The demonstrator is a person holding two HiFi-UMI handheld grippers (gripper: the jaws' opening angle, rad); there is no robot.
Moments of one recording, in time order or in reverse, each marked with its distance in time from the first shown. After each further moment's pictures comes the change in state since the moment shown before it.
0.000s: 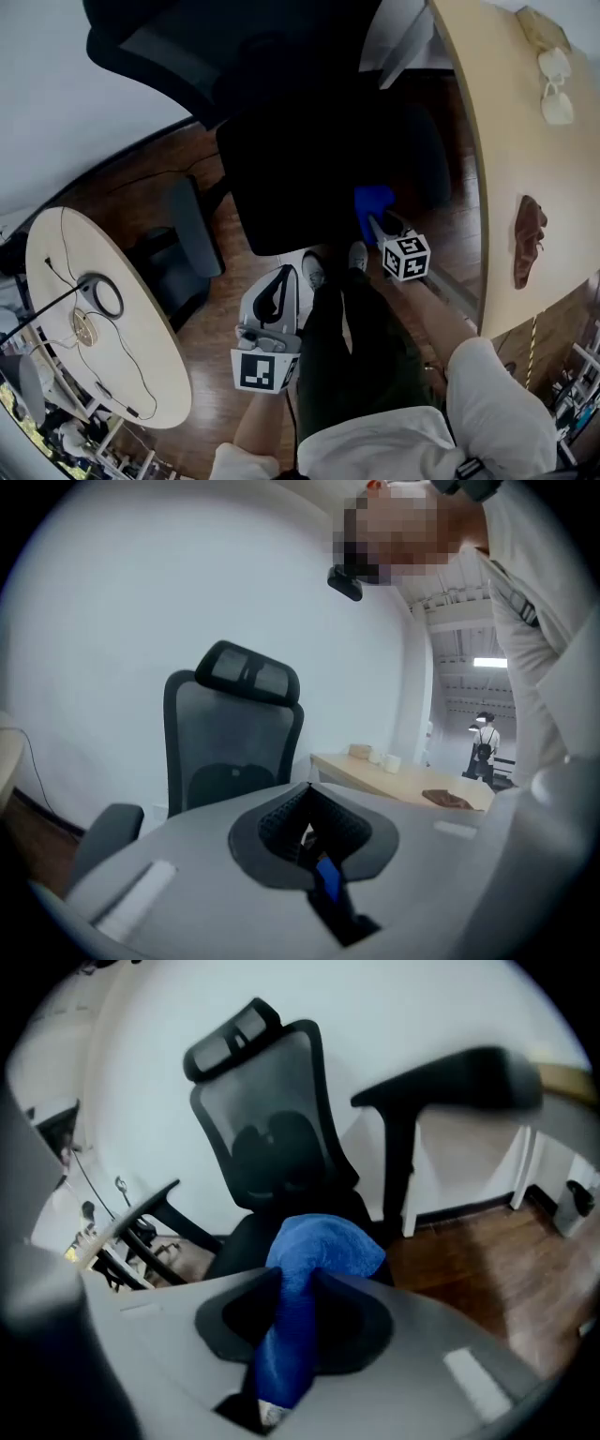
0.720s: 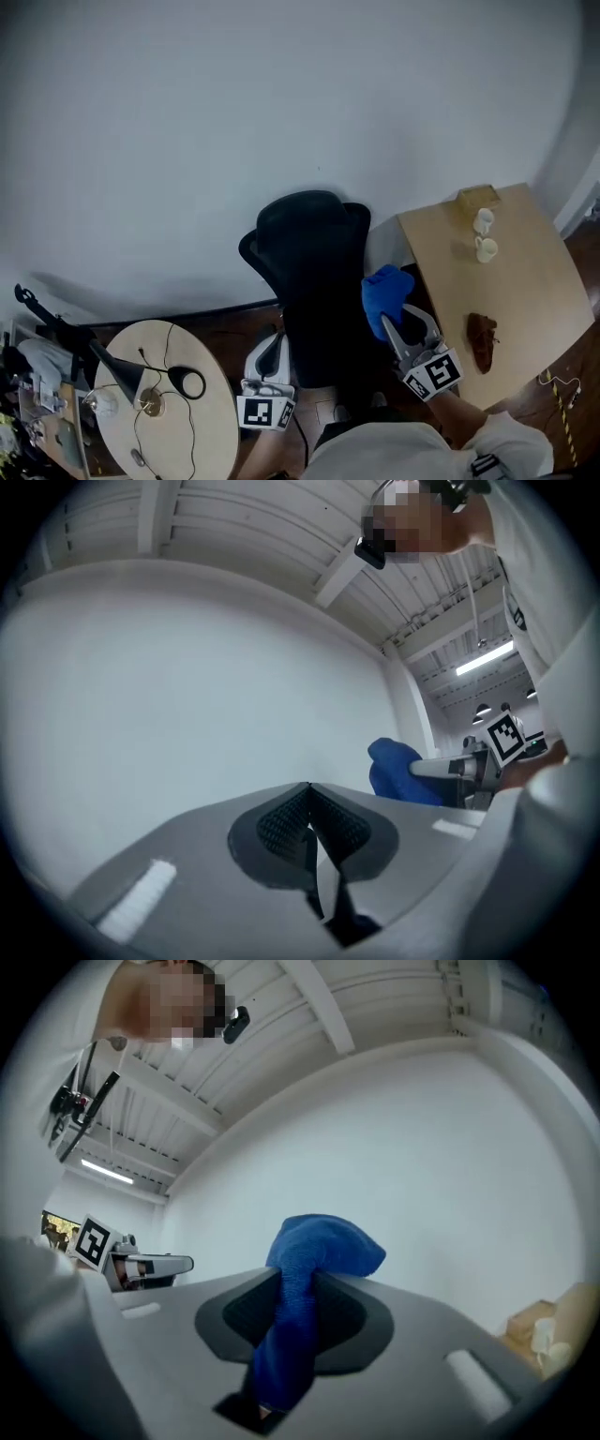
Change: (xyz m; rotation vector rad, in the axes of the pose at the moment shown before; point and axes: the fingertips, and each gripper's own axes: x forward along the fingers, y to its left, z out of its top) left arm -0.275 -0.115 0.372 0.249 -0.496 0.111; right arm -0.594 0.417 0.309 -0.621 -1.045 0.287
